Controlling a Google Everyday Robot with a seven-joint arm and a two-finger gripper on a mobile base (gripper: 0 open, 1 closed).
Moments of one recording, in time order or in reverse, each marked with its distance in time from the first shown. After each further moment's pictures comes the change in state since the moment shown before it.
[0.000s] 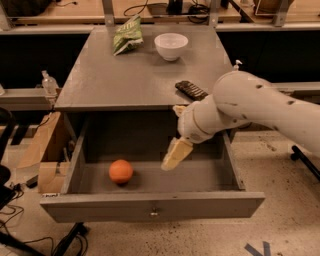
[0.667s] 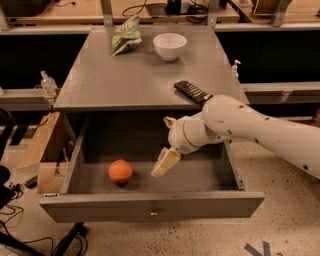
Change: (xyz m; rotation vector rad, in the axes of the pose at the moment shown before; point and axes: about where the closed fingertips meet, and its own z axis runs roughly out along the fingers) arm 0.003 0.005 0.068 -0.014 -0.108 0.012
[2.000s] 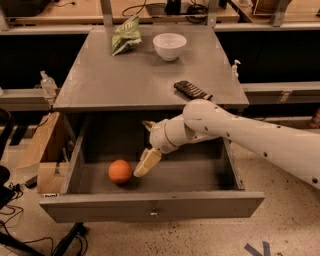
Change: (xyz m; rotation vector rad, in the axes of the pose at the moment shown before) arm -0.027 0.002 0.074 -0.114 -0.140 -0.037
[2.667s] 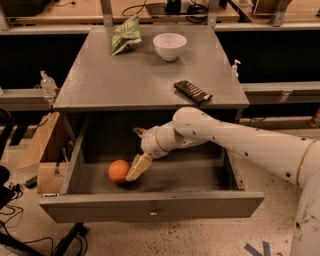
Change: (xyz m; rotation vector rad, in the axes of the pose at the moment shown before) arm 0.006 0.005 0.050 -0.061 -0.051 0.008
